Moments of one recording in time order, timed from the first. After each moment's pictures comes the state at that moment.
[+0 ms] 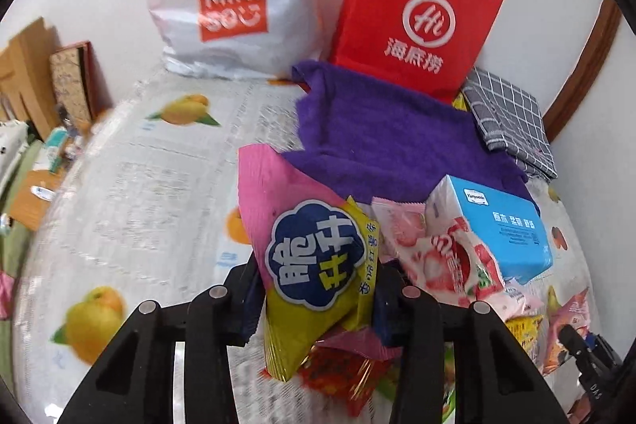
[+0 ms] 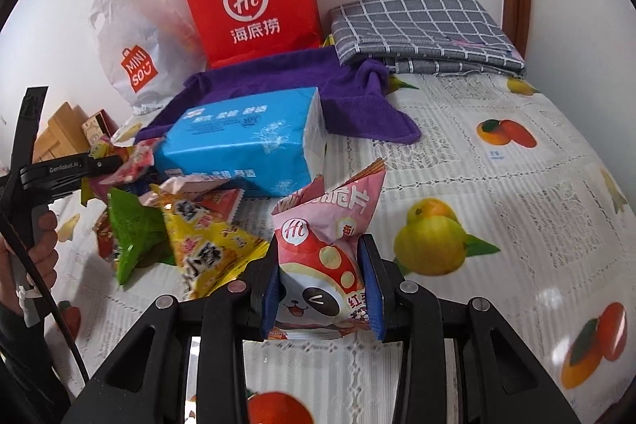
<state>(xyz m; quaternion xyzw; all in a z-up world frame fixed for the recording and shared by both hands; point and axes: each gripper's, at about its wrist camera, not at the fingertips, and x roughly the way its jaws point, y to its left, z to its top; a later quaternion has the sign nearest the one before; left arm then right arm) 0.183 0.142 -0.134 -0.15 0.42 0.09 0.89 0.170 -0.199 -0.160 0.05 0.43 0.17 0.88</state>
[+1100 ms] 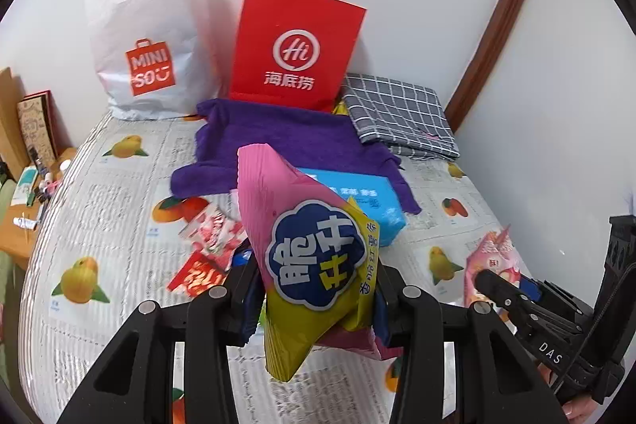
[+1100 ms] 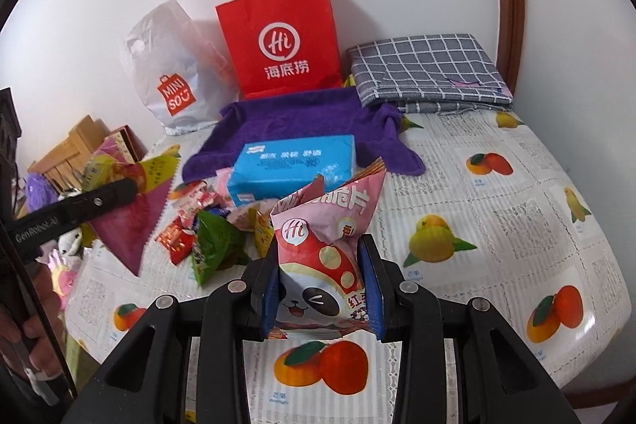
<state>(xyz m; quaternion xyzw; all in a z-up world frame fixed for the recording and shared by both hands) 0.114 0.043 -0.045 -0.13 0.39 -0.03 0.91 0.124 -0.190 -0.073 0.05 0.41 0.19 0.89</state>
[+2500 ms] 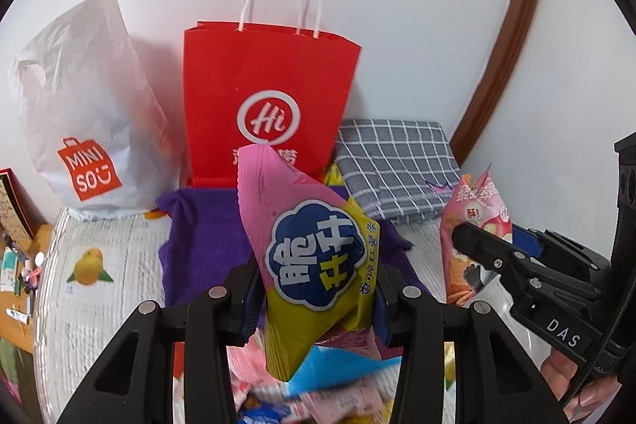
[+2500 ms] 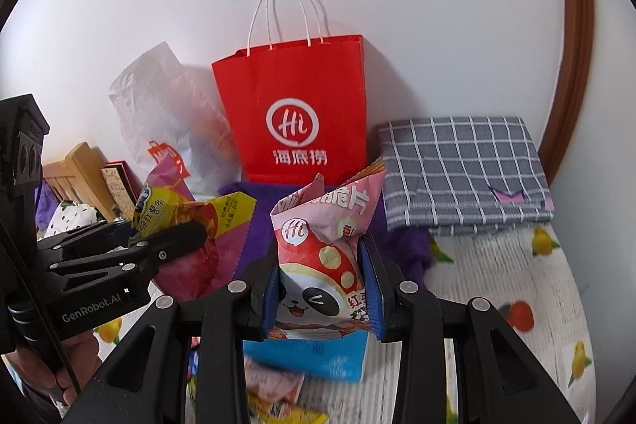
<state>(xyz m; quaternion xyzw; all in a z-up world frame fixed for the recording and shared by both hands) 0.281 0.050 -0.010 -0.09 0.37 -0.05 0.92 0.298 -0.128 -0.006 0.02 0.36 0.21 0.91</state>
